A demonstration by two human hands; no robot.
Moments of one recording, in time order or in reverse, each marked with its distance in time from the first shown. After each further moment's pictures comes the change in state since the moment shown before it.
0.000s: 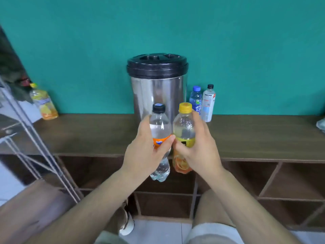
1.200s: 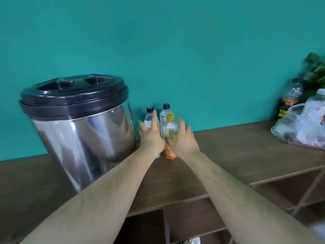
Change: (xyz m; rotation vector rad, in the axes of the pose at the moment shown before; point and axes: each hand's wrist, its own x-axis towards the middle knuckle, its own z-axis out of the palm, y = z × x) left_hand 0.245 -0.006 0.238 0.258 -0.282 -0.106; right_hand 0.171 0.192 -0.009 -0.366 -0.082 0.410
